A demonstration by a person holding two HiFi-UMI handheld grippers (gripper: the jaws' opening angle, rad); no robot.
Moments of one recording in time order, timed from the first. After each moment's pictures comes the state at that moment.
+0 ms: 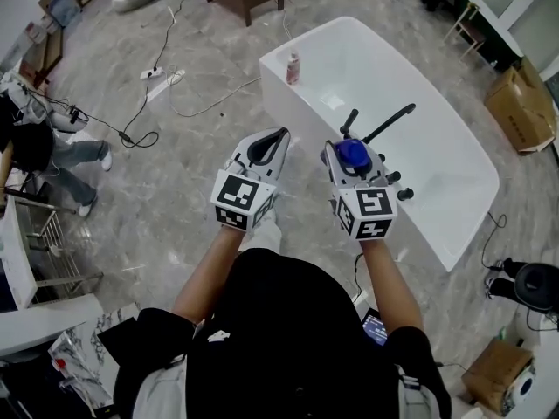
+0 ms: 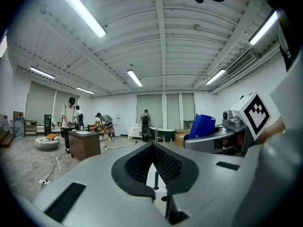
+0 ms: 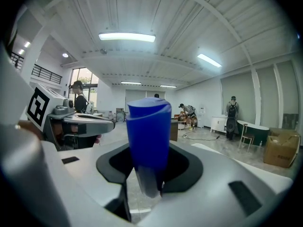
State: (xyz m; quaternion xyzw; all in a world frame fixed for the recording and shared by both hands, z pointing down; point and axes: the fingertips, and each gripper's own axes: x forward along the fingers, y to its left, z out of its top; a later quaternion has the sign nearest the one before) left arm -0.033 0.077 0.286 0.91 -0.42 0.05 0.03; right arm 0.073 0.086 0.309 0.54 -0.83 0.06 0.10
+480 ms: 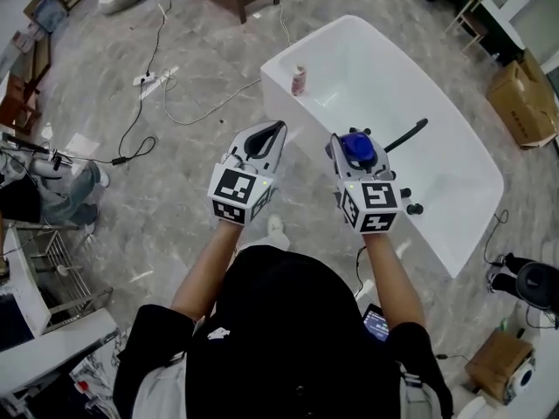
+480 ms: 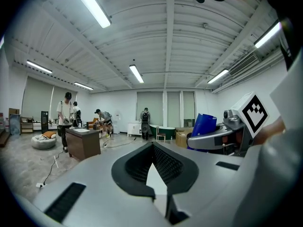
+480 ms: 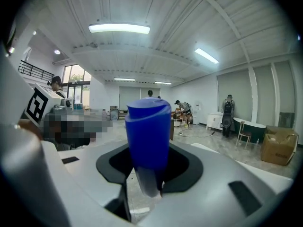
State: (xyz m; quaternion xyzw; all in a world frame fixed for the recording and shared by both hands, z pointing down) left arm -0.079 -0.059 0.286 0.91 -0.40 0.06 0.04; right arm 0.044 -0.044 0.310 0.57 -0.81 0.08 0.11
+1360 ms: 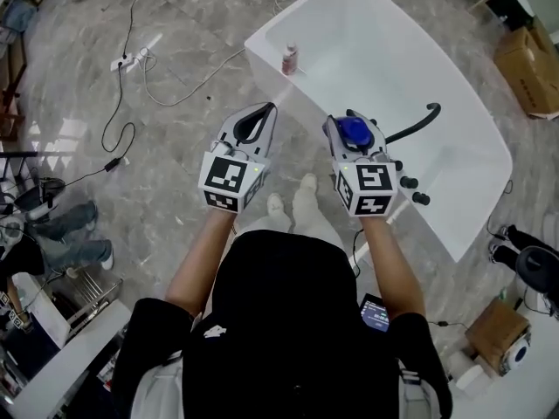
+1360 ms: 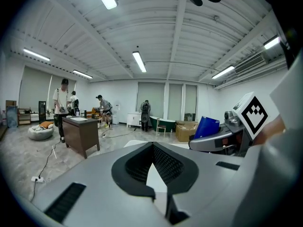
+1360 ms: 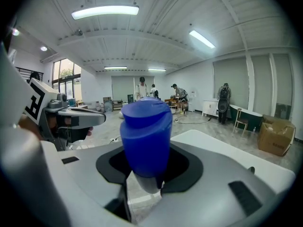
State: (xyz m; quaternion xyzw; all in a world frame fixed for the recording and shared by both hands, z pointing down) left arm -0.057 -0.186 0.358 0.91 -0.39 0.10 0.08; right arm 0.075 -0.161 0.395 0.59 -0.78 0.14 0.15
